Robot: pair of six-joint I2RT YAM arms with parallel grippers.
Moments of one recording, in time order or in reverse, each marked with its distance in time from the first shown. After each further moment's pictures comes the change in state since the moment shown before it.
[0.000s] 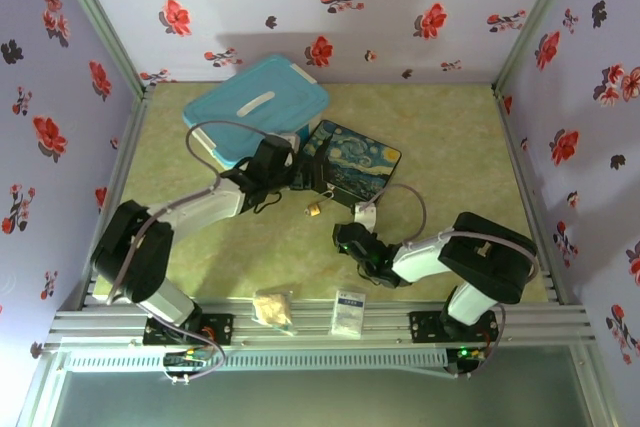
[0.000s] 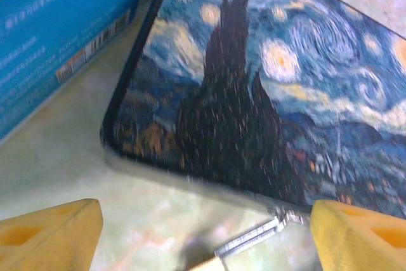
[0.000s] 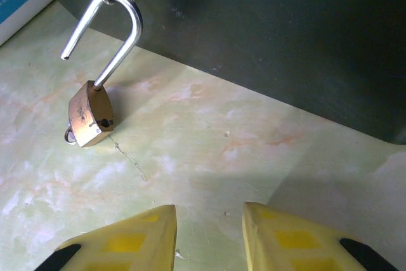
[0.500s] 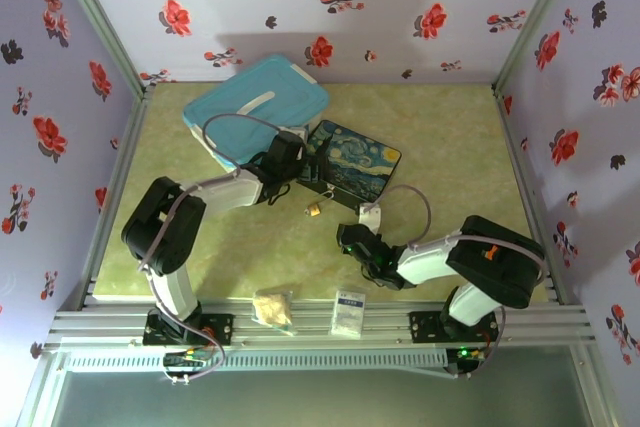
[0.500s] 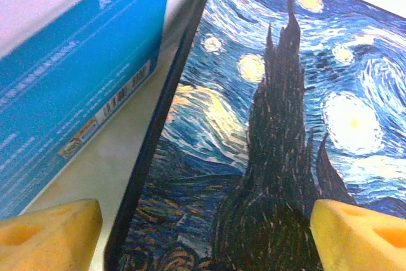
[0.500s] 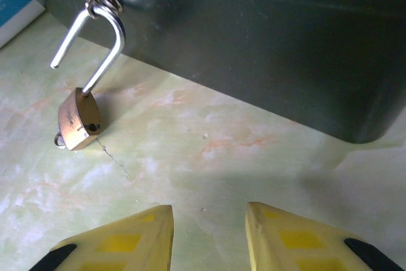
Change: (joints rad) left arm 0.007 0.192 0.078 0.128 -0.086 0.095; right arm -0.001 -0.050 -0.031 -0.016 0.032 0.000
